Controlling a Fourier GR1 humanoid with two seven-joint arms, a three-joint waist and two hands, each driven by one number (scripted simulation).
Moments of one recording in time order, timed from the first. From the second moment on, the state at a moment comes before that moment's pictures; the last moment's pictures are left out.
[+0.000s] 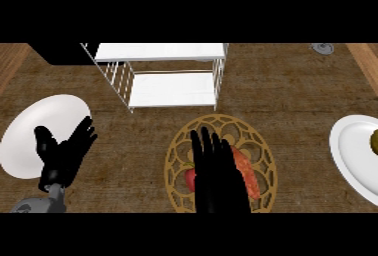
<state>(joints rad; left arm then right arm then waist) -0.05 0.32 -0.08 -1.36 0.29 0.12 0.24 -0.30 -0.02 0.84 -1.88 0.98 0.16 1.17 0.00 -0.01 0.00</state>
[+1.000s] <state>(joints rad) -0.05 0.30 -0.05 -1.36 0.27 0.09 0.24 -0.29 -0.02 0.84 -1.65 1.10 0.07 1.15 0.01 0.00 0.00</state>
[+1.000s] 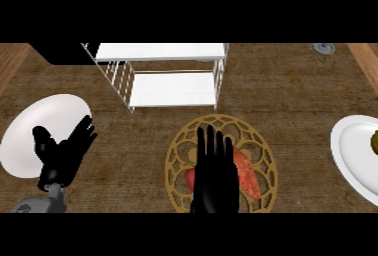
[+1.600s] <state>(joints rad) -0.06 0.28 -0.02 -1.35 0.25 0.07 0.23 -0.30 -0.01 0.81 -1.54 1.13 -0.02 1.09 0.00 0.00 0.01</state>
